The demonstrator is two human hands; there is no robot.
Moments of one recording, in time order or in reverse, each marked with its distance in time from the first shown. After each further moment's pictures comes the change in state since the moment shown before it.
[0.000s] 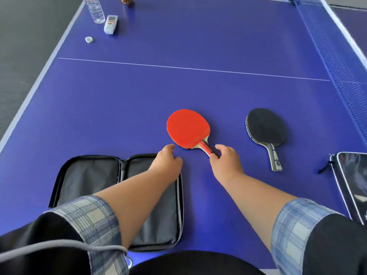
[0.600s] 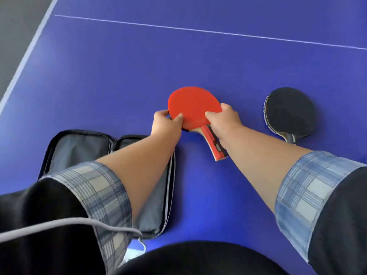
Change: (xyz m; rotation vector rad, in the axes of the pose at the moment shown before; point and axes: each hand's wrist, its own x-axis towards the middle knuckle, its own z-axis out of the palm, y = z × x) left_hand 0.071 0.028 0.031 -0.531 0.360 -0.210; right_hand 0.094 -0.031 0.001 0.293 -0.177 0.159
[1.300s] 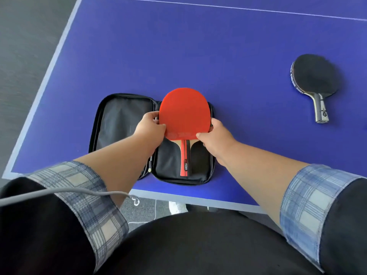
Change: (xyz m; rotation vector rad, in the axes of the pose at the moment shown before) left_hand -0.037 -0.111 -0.187 0.267 -0.114 0.077; right_hand -0.173 0.063 0.128 0.014 -0.157 -0.056
